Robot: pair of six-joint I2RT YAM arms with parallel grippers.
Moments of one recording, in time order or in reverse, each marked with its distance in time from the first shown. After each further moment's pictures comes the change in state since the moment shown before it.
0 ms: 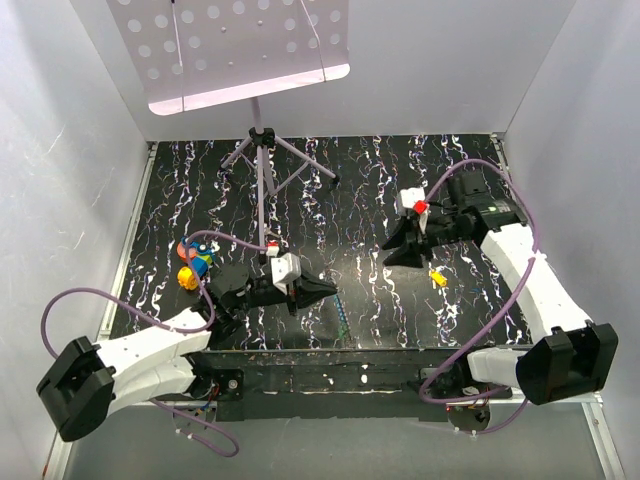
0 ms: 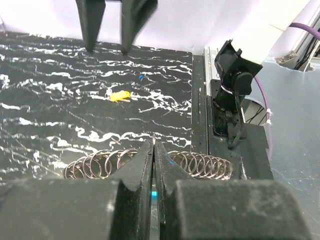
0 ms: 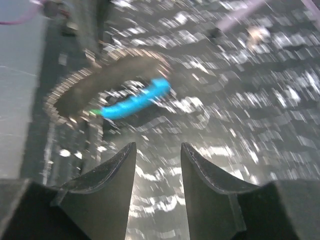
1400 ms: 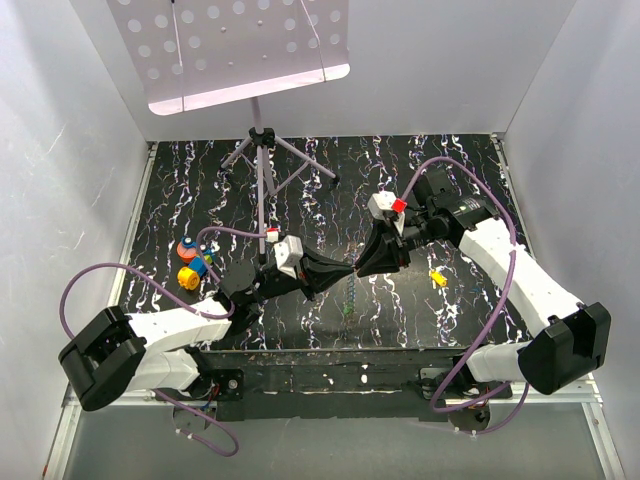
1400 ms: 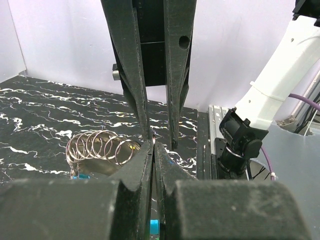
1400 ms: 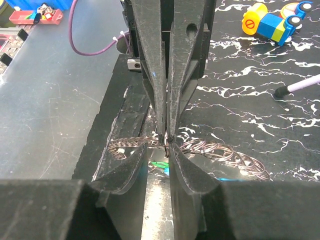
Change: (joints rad) left arm -0.053 0.254 0.085 0.408 -0.124 -0.138; right arm 0.293 0.074 0.072 0.015 -0.222 0.095
